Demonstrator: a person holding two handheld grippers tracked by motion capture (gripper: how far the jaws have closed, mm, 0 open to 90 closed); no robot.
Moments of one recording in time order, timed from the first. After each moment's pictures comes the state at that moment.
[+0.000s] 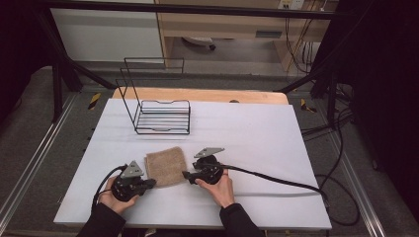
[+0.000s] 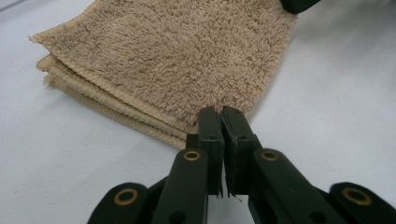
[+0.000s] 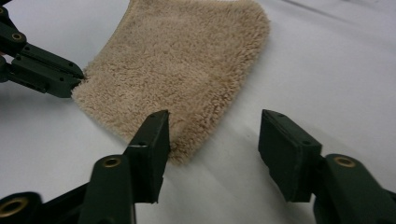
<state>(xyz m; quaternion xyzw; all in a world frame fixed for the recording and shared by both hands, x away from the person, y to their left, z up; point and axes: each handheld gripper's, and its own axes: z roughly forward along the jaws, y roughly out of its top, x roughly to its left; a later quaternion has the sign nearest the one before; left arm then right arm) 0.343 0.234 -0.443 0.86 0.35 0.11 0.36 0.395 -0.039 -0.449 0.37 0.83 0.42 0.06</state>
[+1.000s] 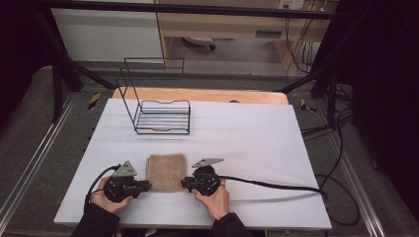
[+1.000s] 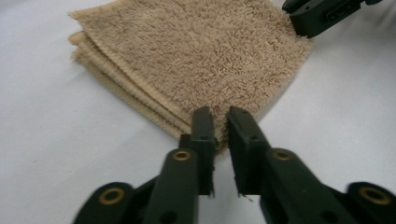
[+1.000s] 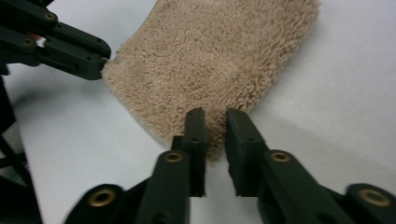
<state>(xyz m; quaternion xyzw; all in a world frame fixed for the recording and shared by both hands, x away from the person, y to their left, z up) 0.339 0.249 -0.434 0.86 0.35 0.08 0.36 0.362 -0.032 -0.453 0.40 0.81 0.42 0.01</state>
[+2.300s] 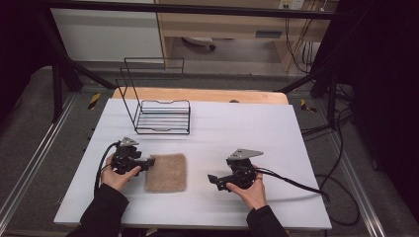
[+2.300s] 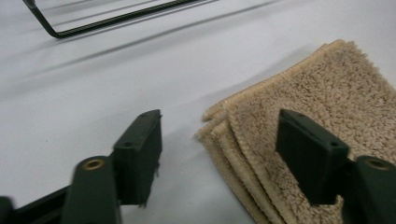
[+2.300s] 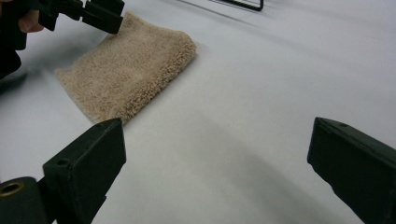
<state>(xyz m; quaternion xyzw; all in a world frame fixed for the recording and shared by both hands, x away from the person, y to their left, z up) 0.414 0.247 -0.435 0.79 0.48 0.14 0.35 0.372 -0.129 -0.424 0.38 0.80 0.45 0.08</state>
